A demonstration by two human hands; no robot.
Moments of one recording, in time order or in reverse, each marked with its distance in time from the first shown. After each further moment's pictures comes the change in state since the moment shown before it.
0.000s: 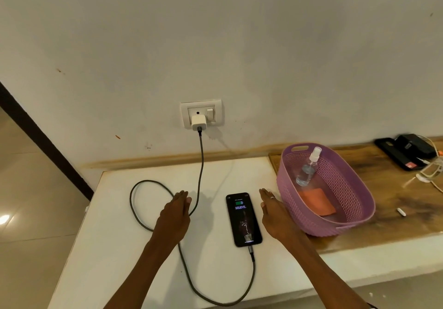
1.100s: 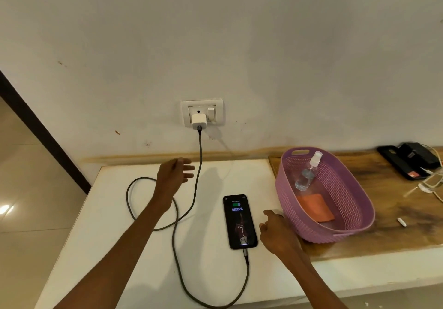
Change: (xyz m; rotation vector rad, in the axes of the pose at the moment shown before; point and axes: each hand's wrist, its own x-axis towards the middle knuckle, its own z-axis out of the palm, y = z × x) left_hand 0.053 0.062 -0.039 -0.720 0.092 -0.121; right_hand -0.024 0.006 0.008 -0.065 0.020 0.176
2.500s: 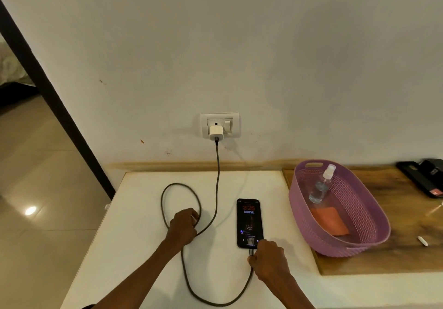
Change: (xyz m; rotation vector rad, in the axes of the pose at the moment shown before) left_hand -0.039 -0.089 -0.028 0.851 -0.194 -0.057; right_hand -0.031 -0.028 0.050 -0.153 -0.072 -0.009
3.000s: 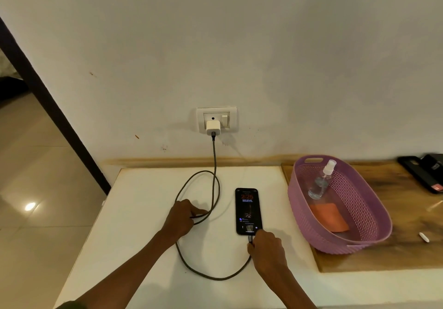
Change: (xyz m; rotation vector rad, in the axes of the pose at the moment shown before) left_hand 0.024 -0.005 0.004 0.002 0.037 0.181; right_hand 0.013 0.001 -0.002 0.023 0.079 -0.032
